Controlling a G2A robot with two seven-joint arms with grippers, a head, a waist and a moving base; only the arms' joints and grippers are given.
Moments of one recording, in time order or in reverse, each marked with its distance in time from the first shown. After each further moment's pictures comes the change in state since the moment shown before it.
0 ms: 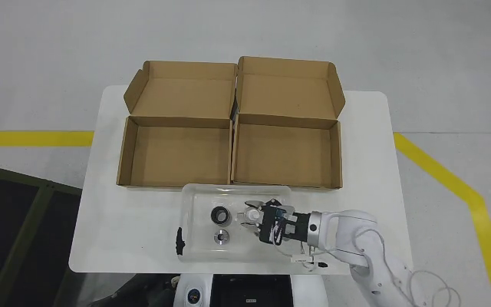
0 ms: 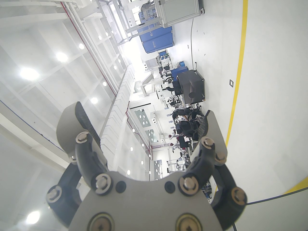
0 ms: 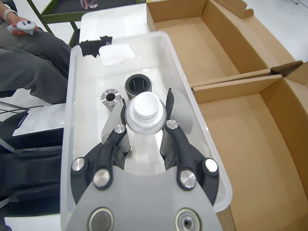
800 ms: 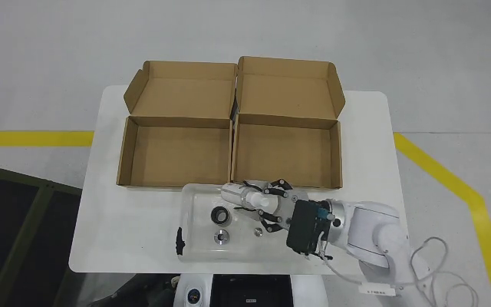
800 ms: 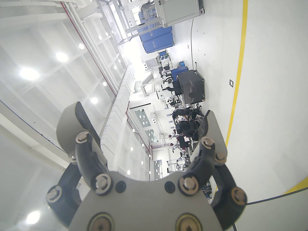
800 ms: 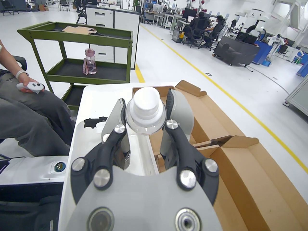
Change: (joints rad) left arm 0.000 0.000 0.000 0.000 0.000 0.000 0.000; right arm 0.053 0.010 0.049 -0.139 0.068 0.062 -0.268
